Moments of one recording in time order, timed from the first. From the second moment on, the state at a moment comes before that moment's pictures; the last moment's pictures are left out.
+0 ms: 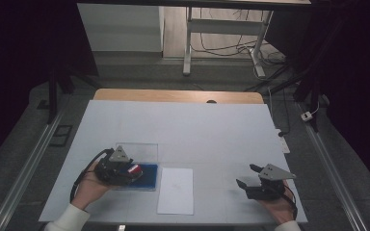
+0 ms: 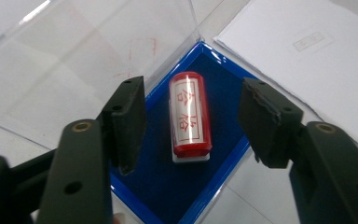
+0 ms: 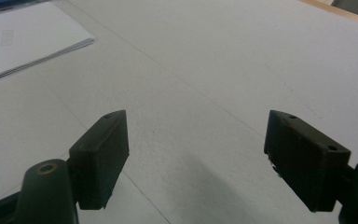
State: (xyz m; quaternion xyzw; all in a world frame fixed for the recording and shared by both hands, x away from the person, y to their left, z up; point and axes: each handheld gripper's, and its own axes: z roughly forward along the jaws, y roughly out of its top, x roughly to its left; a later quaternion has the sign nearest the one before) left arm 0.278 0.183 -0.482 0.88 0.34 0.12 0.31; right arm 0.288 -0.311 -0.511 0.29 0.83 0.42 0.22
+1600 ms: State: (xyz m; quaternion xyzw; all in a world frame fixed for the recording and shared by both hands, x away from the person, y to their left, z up) left arm 0.272 0.207 -0.461 0.85 0.36 0.13 0.37; right arm 0.287 -0.314 -0.512 0.30 0.83 0.42 0.23
